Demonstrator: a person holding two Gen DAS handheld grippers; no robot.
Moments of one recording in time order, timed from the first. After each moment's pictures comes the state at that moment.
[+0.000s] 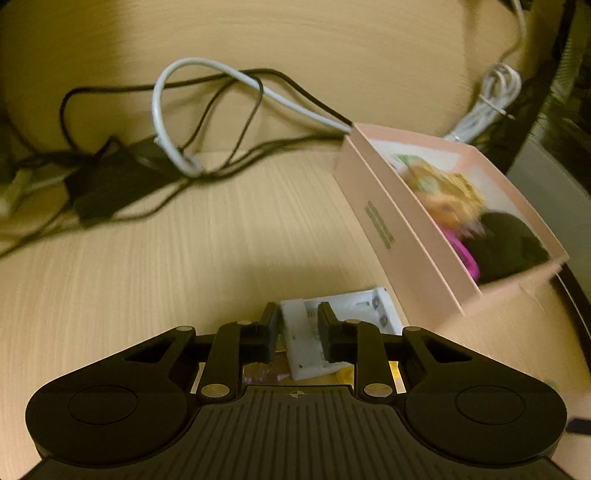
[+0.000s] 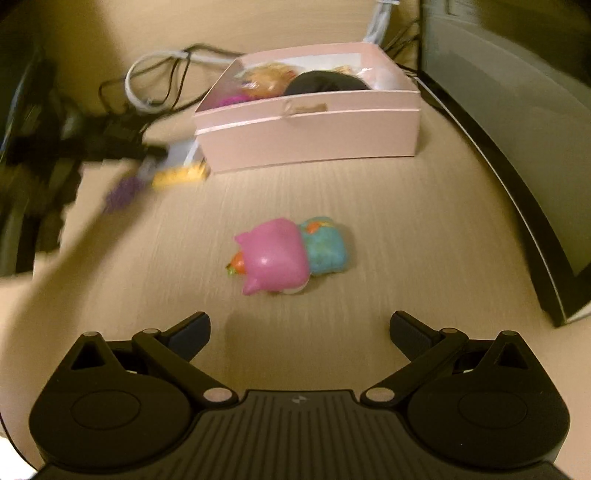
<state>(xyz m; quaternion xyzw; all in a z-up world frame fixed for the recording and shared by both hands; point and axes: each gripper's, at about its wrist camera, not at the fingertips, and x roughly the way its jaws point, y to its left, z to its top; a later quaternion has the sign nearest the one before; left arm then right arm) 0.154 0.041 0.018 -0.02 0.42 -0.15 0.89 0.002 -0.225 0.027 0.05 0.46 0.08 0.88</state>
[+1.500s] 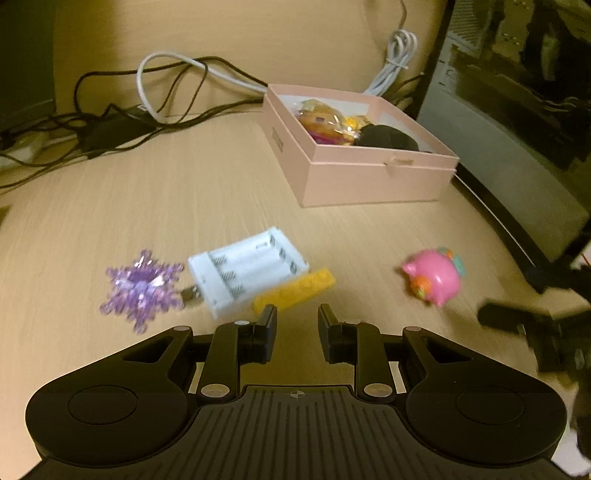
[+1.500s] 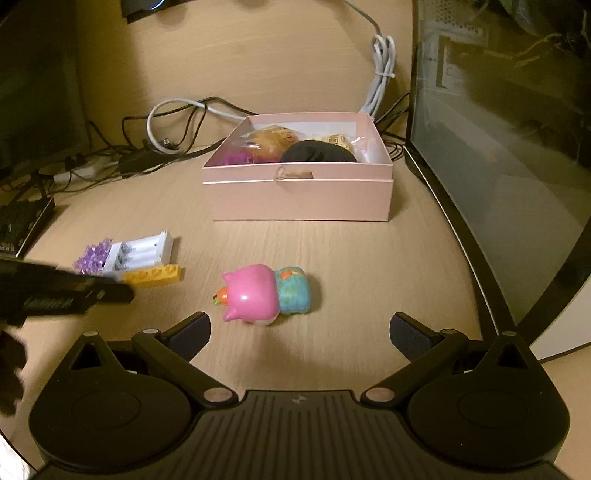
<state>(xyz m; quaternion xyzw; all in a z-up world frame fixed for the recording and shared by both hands) 0.009 0.006 0.024 -0.01 0.41 -0.17 0.89 -0.020 -0.248 0.047 -0.01 0.37 0.10 0.92</state>
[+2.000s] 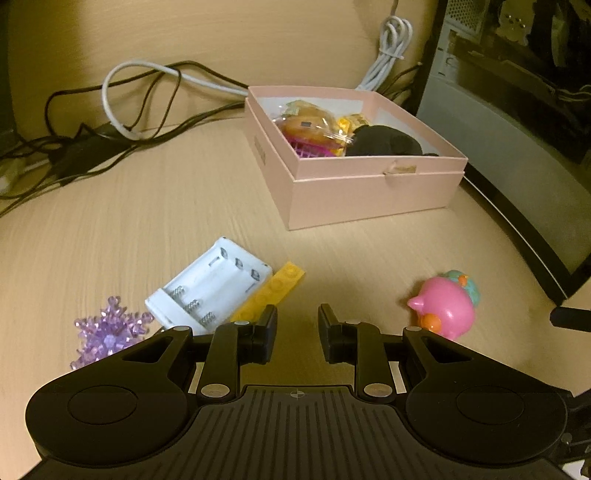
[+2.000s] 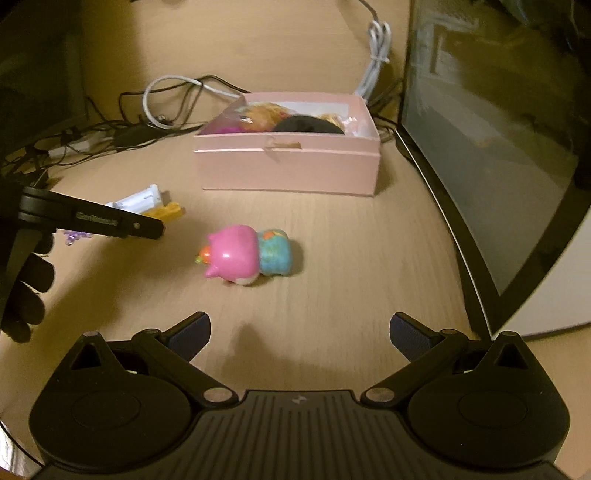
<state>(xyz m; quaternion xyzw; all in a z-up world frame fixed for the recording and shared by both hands) 0.041 -0.019 0.019 0.02 0.41 -0.17 0.89 -0.033 -0.257 0.034 -0.03 0.39 0.09 0.92</state>
